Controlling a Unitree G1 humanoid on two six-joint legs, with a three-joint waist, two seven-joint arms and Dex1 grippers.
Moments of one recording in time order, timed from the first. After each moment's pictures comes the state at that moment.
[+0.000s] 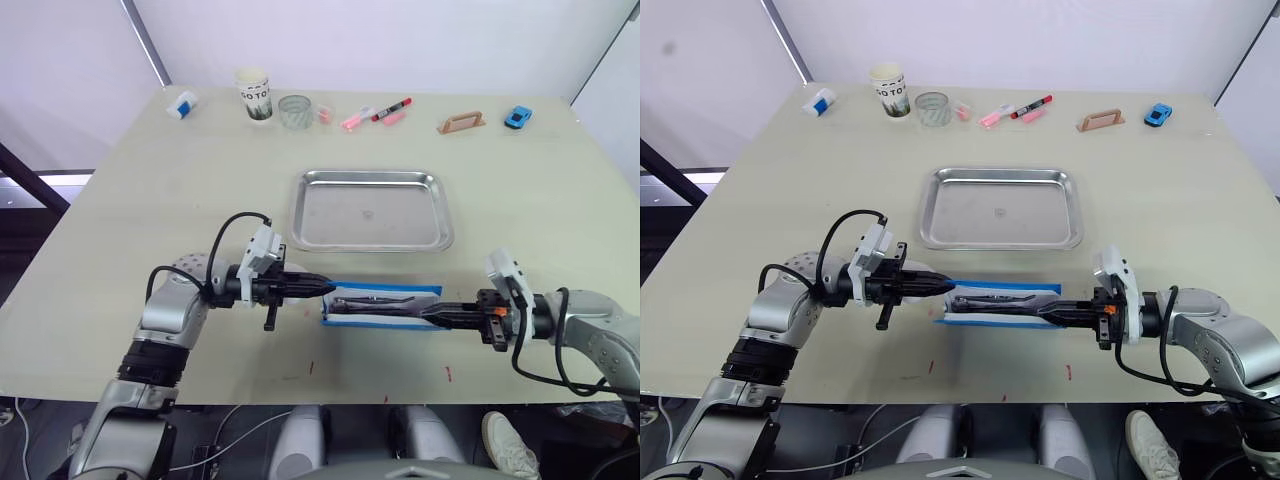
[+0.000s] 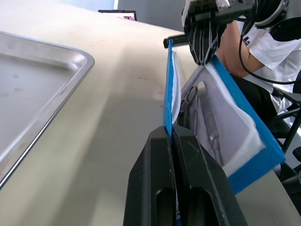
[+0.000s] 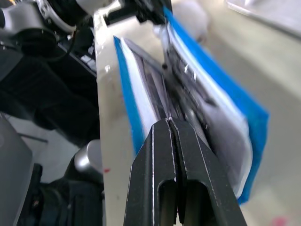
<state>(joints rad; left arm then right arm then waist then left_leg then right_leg) -0.39 0.62 -0.09 0.13 -0.48 0.30 -1.46 -0.13 -0.79 0.05 -0.36 0.72 0.74 1.12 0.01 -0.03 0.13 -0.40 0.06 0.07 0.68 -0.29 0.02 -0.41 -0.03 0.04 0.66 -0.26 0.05</state>
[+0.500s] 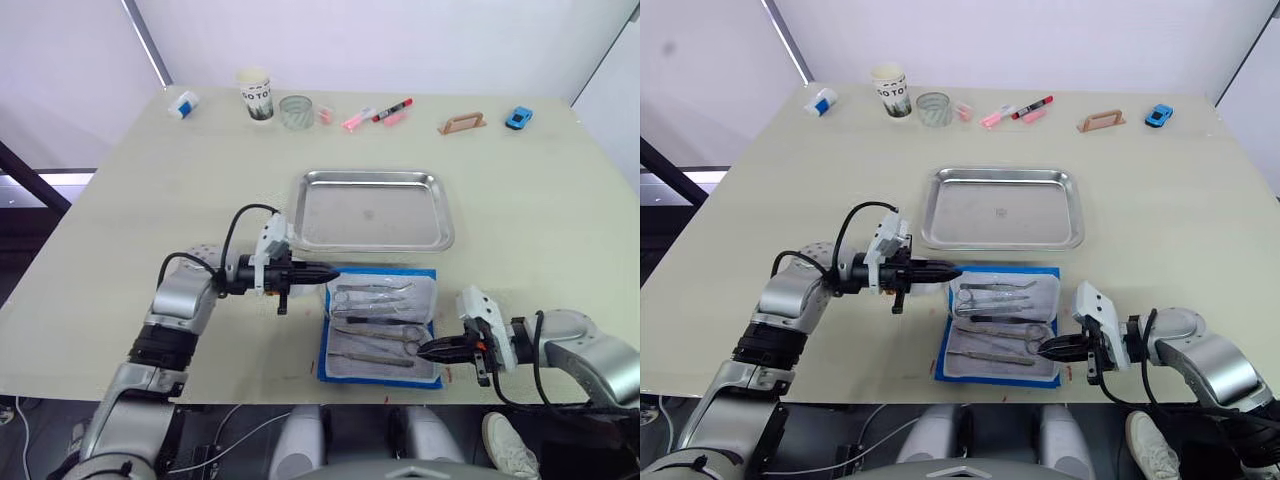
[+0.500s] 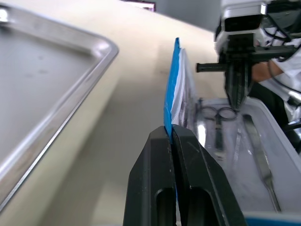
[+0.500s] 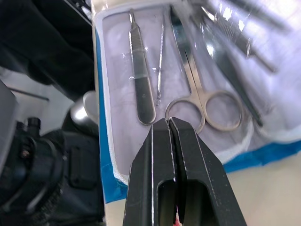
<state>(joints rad) -0.49 0.59 -0.13 0.20 -0.38 0.38 -1.33 -0.07 -0.80 0.23 -0.33 0.48 0.58 1.13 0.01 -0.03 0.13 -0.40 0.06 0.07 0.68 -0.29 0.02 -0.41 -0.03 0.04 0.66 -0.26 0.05</state>
